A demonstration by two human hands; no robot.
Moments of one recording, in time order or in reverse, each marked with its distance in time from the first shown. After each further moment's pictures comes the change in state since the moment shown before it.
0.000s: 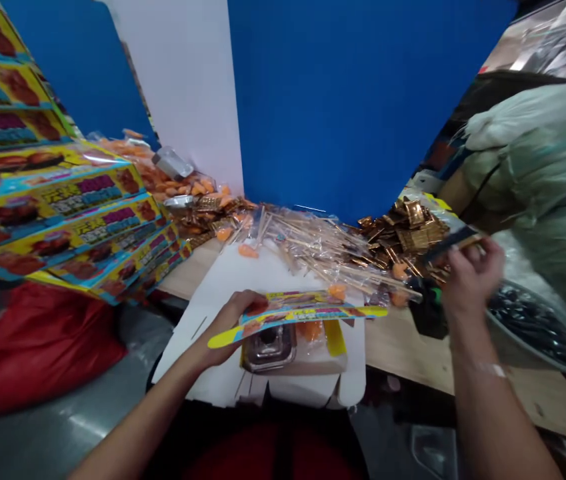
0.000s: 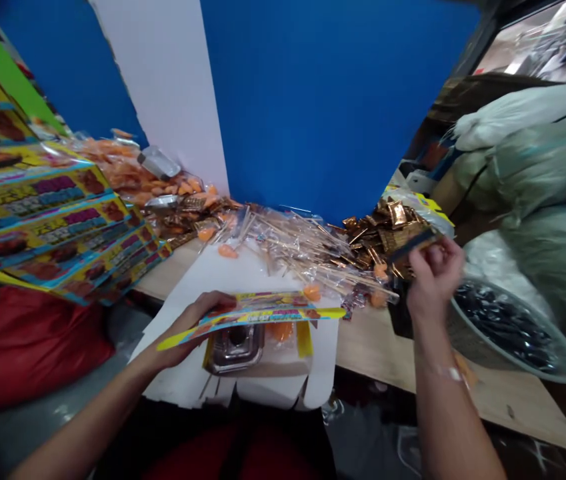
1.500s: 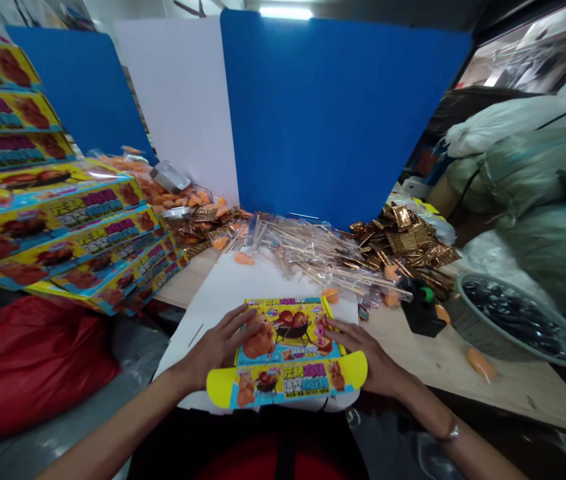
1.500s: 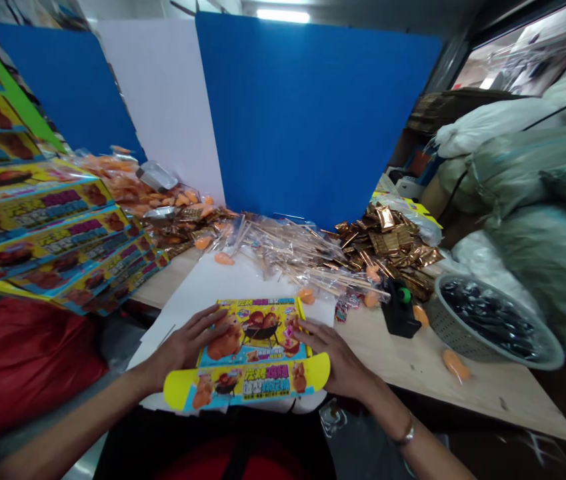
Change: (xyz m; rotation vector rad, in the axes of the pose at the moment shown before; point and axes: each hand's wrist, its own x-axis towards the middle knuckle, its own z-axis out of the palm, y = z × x) left_hand -0.032 -0.054 0.004 0.447 -0.160 0.358; right_hand -0.149 -0.016 0.002 -0.151 -1.285 -0.139
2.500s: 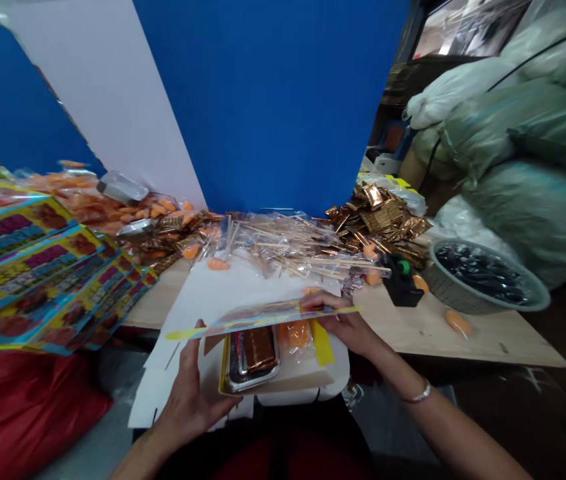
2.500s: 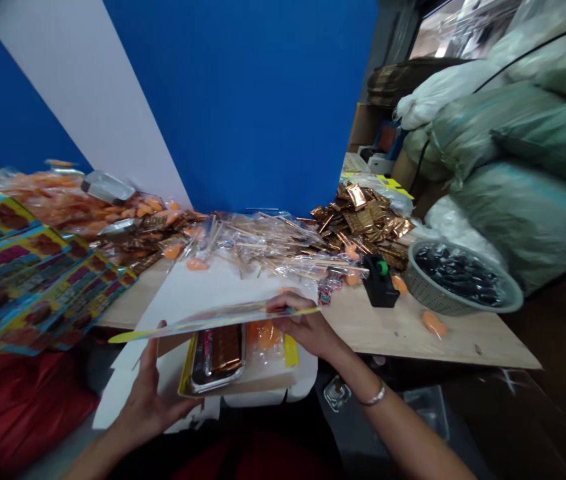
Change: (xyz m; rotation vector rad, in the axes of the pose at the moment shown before) left_hand -0.028 0.015 0.041 0.015 0.367 -0.240; right_hand 0.050 -0.033 -0.021 0.584 0.370 0.098
